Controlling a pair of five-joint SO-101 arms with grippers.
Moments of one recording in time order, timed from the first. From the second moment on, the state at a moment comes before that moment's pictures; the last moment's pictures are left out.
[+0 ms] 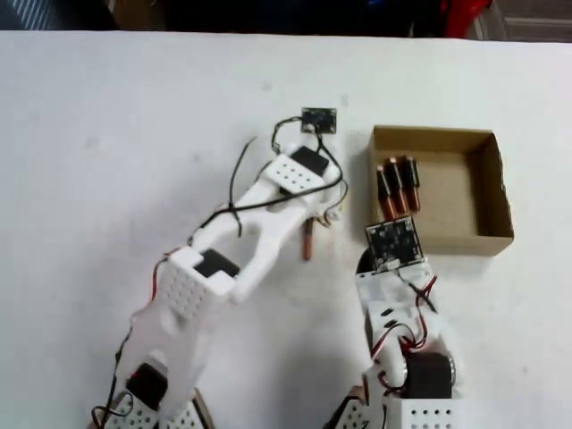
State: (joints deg) left arm 28.7 44.8 -26.4 72.3 34.2; right arm -4.3 -102.4 84.2 62.3 18.4
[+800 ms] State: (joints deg) left arm 21.3 32.2 -49.1 101.1 12.1; right arm -13.6 -102.4 88.5 54.8 18.2
